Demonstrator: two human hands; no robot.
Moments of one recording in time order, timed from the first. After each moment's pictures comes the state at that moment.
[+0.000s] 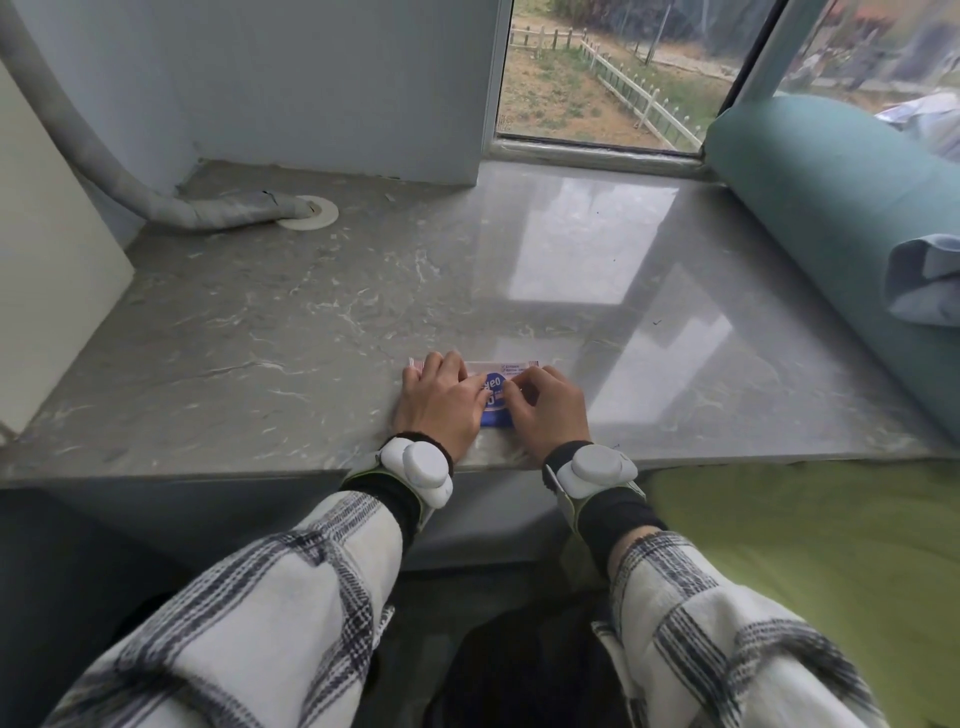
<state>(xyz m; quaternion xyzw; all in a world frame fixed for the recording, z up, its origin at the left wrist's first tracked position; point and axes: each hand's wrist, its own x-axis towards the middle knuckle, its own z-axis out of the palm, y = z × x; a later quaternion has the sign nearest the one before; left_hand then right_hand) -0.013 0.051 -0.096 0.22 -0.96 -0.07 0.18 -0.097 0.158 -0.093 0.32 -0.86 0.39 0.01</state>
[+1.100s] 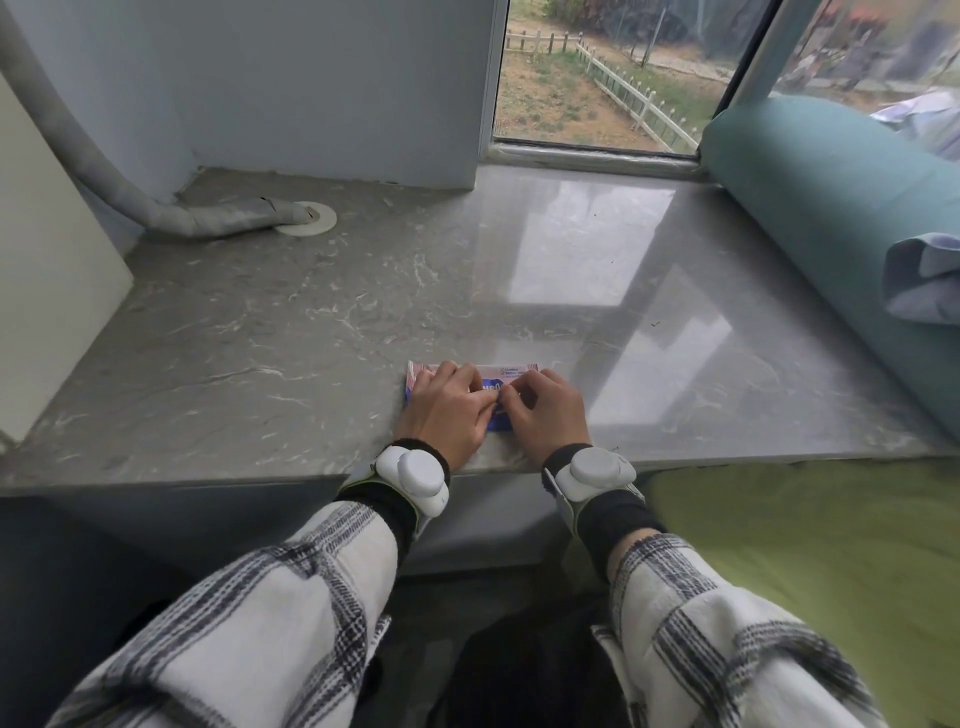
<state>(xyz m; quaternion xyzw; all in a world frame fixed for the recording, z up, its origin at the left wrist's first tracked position) -0.006 0.053 -0.096 0.12 -0.96 -0.09 0.23 -0.097 0.157 -0.095 0.32 -0.86 0.39 0.01</state>
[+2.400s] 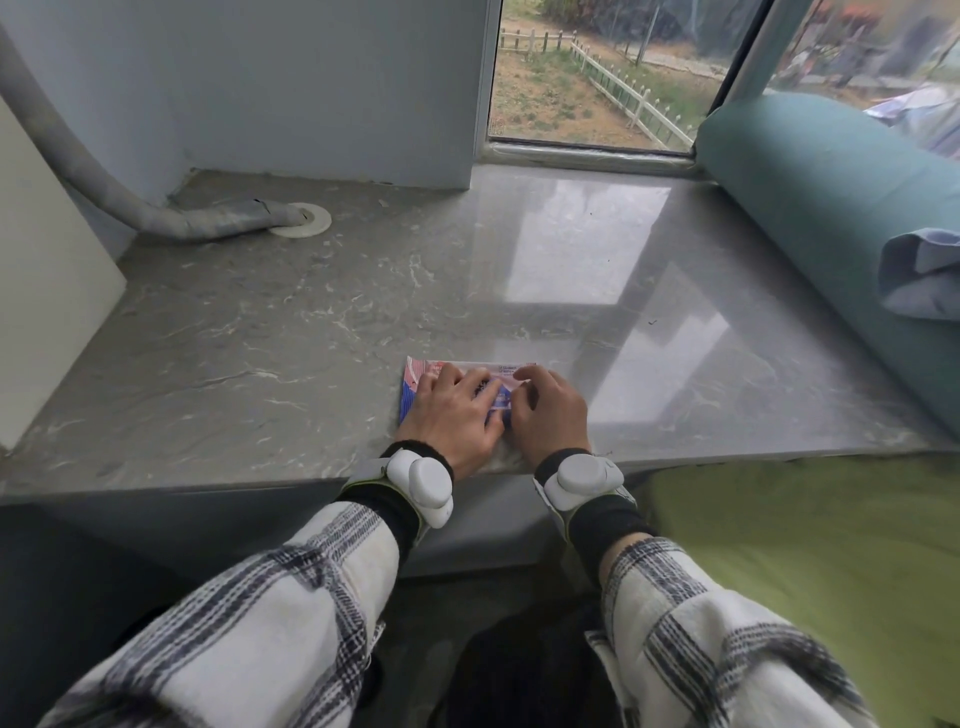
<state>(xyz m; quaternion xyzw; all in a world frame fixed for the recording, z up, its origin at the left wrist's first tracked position) -0.014 0.057 -0.101 0.13 -0.98 -0.03 0.14 -0.092 0.157 -0.092 0.29 -0.88 0.38 0.05</state>
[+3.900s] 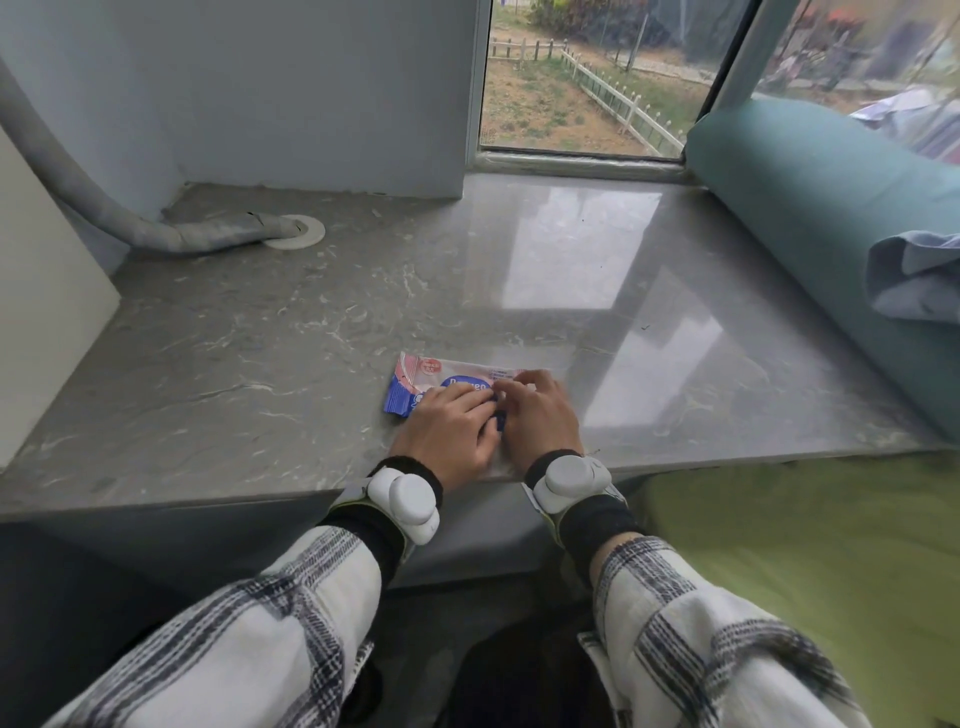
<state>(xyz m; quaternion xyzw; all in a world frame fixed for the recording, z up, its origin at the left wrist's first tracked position) -0.010 0.057 -0.101 0.07 -0.97 -0.10 0.22 -0.098 0.156 -0.095 0.34 -0.91 0.23 0.01</state>
